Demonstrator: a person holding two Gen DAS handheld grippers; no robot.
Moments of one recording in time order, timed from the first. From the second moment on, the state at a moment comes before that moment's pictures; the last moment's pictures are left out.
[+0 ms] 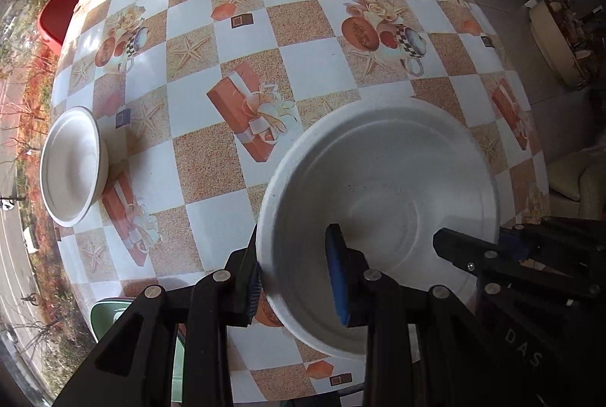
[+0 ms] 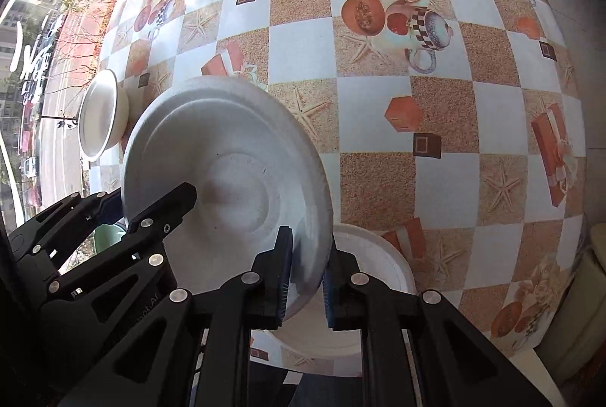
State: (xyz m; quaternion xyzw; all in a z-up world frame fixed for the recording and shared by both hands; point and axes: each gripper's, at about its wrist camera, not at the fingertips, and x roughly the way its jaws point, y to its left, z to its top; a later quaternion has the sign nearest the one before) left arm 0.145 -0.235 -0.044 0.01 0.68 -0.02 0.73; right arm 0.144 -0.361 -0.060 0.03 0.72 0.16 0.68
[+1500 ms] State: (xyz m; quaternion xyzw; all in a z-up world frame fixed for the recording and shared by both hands) left arm 0.031 -0.110 -0.015 -0.14 0.67 -0.01 0.73; right arm 0.060 -0.296 -0.028 -0.06 0.71 0.14 0.69
